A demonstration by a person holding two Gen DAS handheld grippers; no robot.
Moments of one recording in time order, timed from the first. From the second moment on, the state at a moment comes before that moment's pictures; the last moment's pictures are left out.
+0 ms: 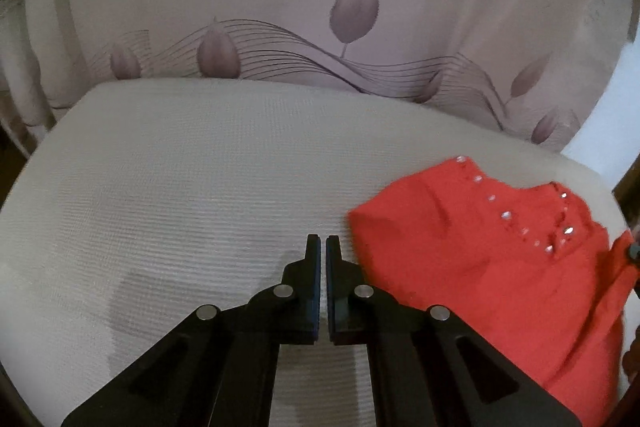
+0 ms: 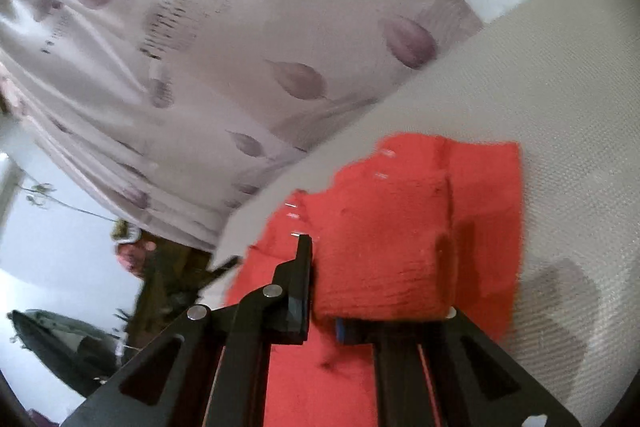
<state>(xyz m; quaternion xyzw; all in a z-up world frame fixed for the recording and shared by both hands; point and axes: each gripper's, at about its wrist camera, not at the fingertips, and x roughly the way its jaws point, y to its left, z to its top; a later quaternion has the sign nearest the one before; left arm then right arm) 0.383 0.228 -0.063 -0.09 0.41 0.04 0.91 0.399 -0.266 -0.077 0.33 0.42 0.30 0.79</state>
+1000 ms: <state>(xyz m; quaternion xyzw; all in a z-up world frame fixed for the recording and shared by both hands) 0.100 0.135 -0.045 -0.15 0.43 -0.17 0.88 0.126 -0.345 -0.088 0.30 0.48 0.29 0.77</state>
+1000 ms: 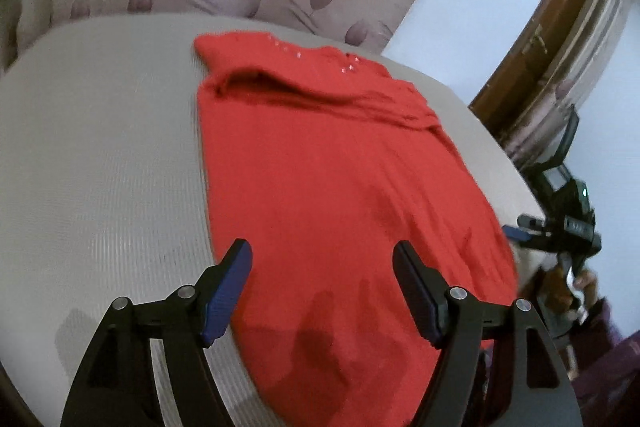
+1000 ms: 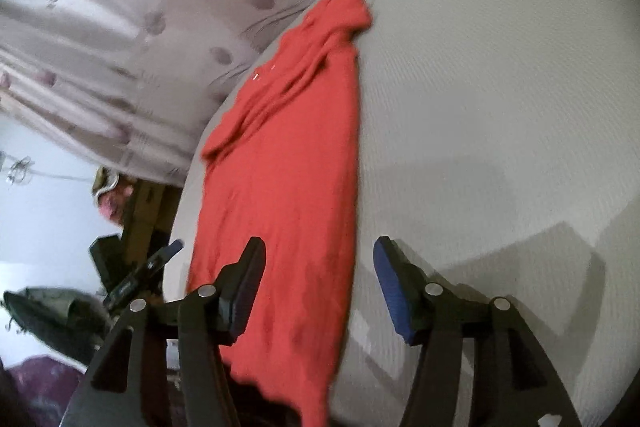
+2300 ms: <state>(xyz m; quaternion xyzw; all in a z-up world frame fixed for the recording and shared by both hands) 0.016 0.136 -0.095 -0.34 0.39 -0.26 0.82 0.055 -0.292 -0.089 0.29 0.42 0.39 0.77</state>
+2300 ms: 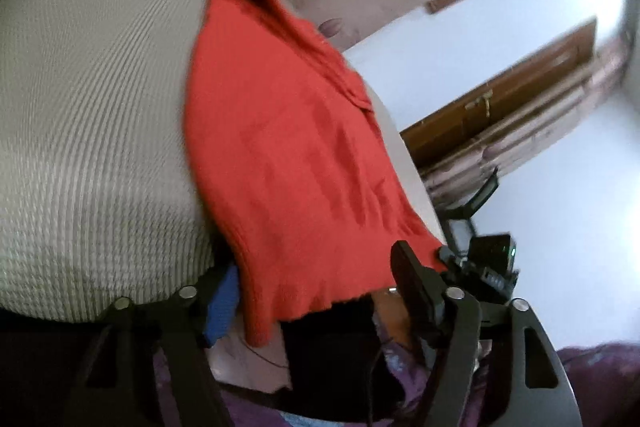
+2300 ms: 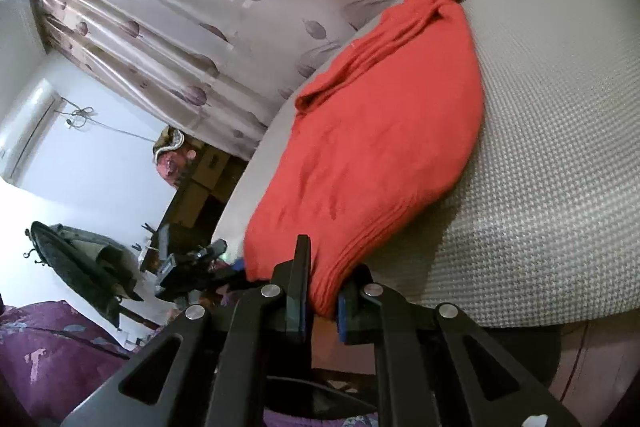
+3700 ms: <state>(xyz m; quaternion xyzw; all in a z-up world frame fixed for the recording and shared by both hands) 0.058 0.116 -0.077 -0.19 0.43 -0.18 0.86 0.101 -0.272 -0.099 0.27 0.44 0.35 0.78</state>
